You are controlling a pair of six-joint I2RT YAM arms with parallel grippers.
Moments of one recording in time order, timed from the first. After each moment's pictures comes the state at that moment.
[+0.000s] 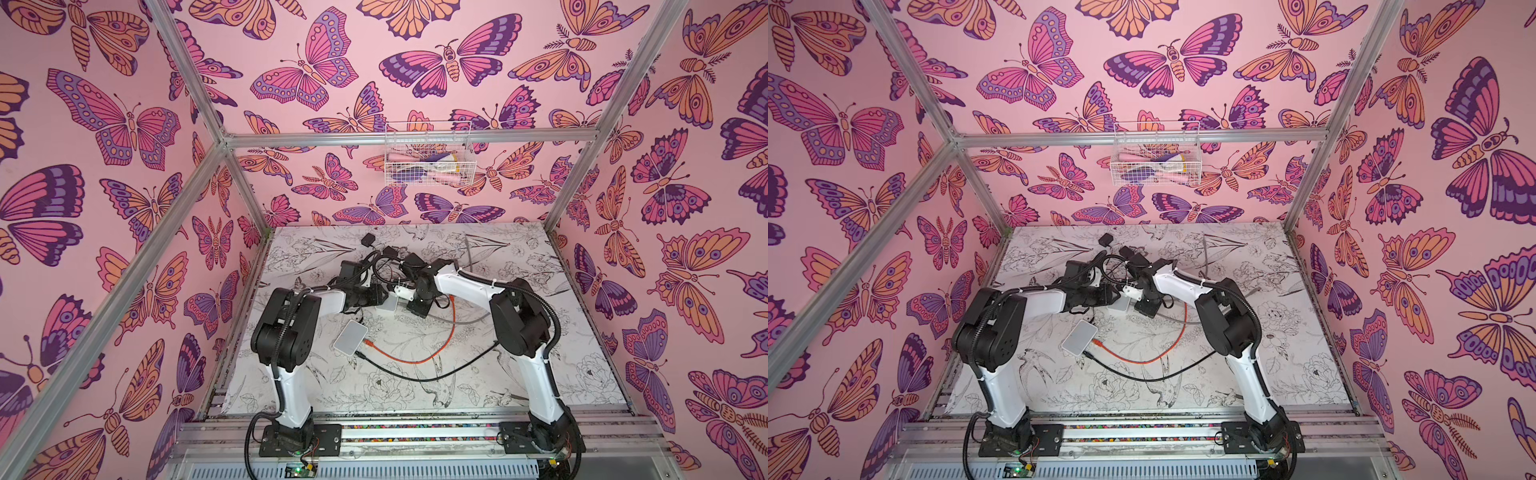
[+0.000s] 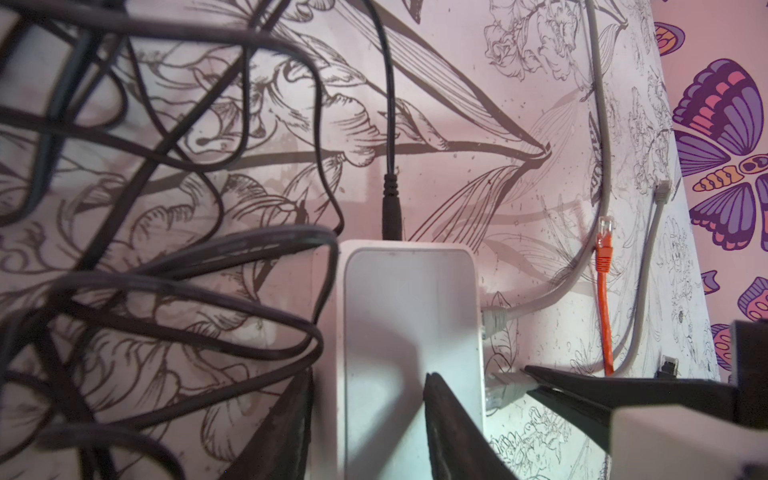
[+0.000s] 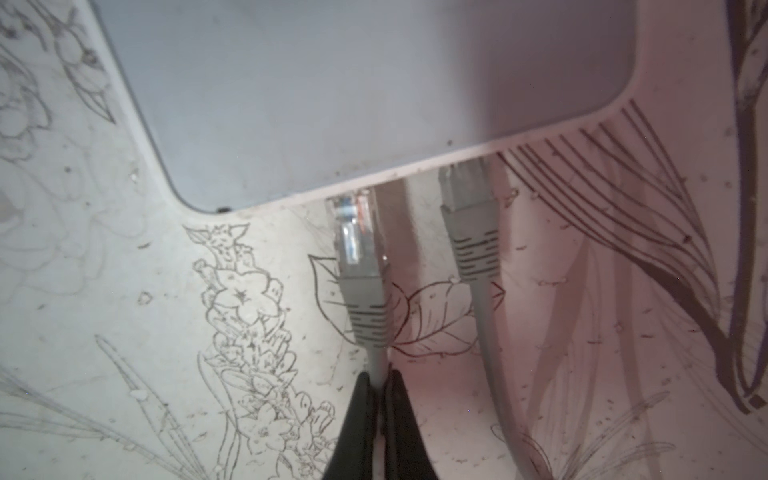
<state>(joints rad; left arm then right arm) -0.30 1.92 1.03 0.02 0.44 -0.36 0.69 2.21 1.72 -0.87 -0.01 -0.43</state>
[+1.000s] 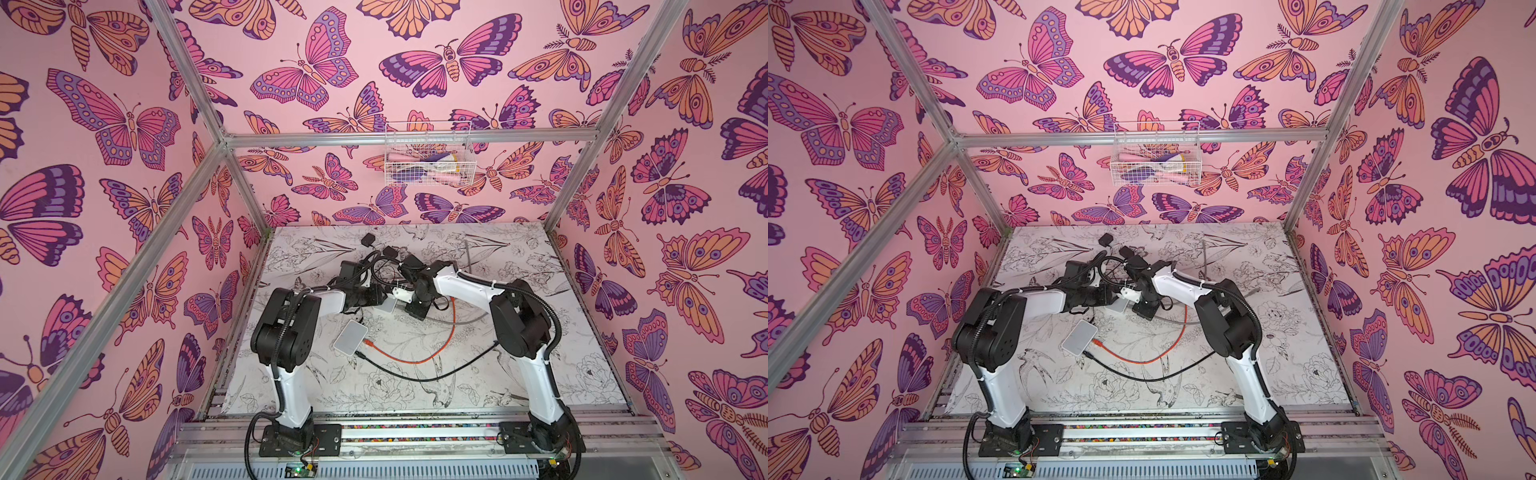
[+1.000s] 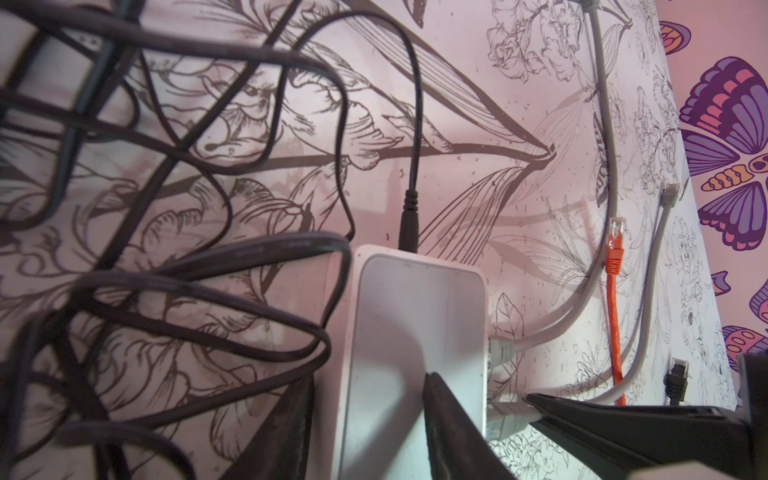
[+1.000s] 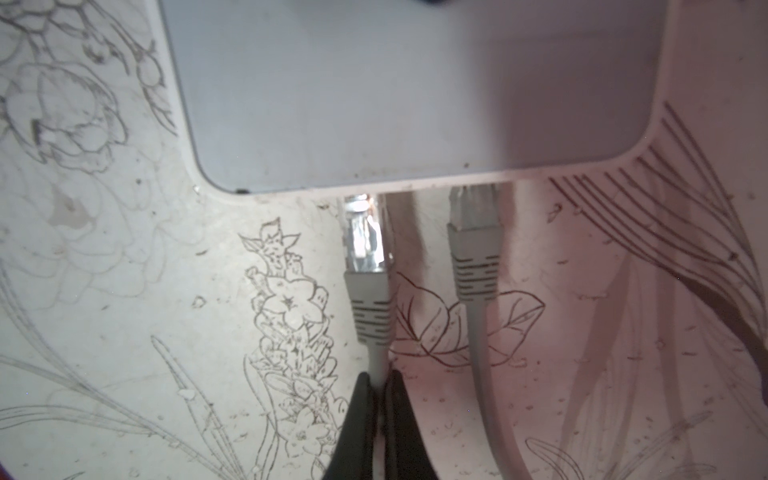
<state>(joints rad) -0.30 1.91 1.02 0.03 0.43 -0.36 0.70 2.19 1.70 -0.85 -0.06 -0.41</state>
